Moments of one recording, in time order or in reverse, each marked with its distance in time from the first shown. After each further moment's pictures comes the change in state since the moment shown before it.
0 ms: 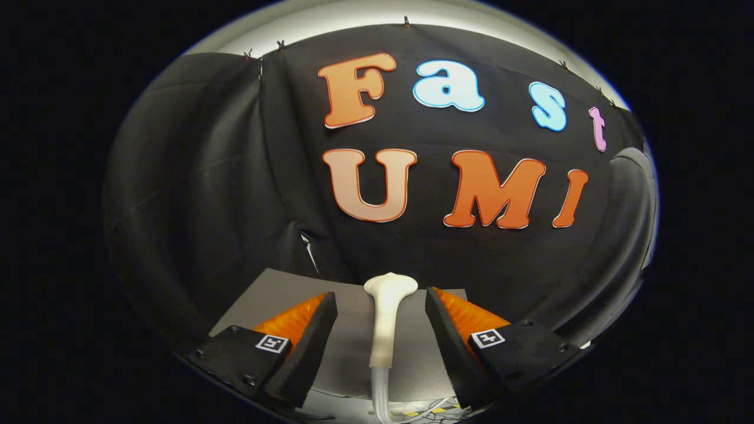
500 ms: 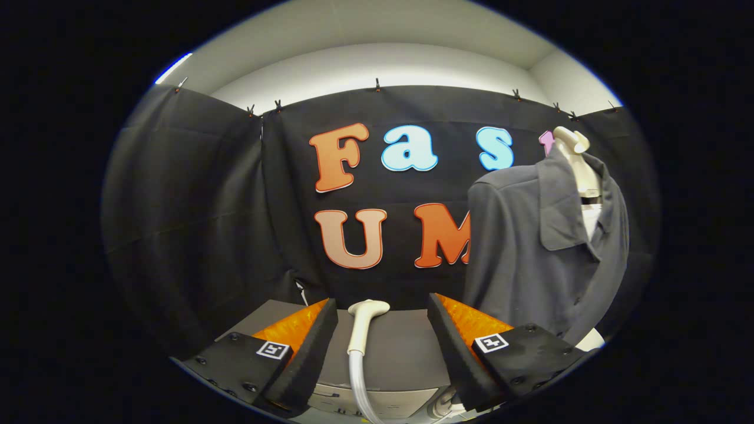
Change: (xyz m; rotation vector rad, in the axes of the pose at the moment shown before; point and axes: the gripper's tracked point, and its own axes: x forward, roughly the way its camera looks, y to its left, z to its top) arm -0.160 -0.031 -0.006 0.058 -0.322 0.009
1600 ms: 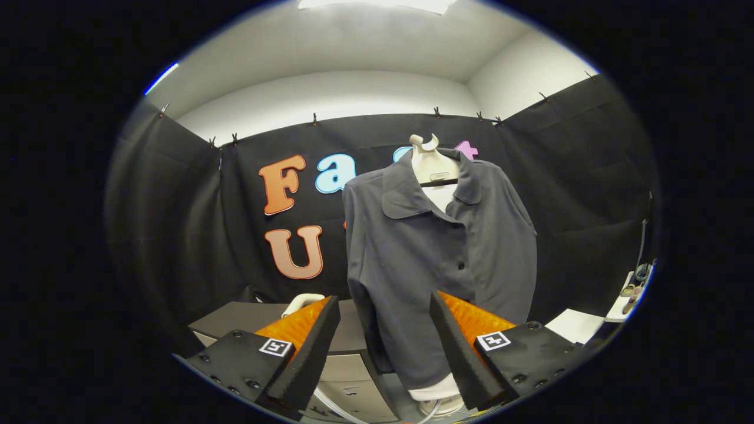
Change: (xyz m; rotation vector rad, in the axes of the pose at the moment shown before) arm -0.186 -0.151 -0.064 0.089 -0.228 -0.255
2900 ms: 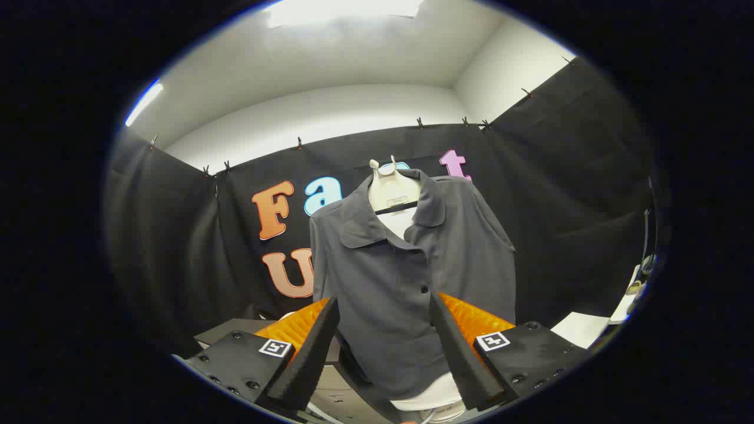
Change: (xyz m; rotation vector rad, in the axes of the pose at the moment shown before) arm -0.012 -0.091 0.046 0.043 -0.071 0.009
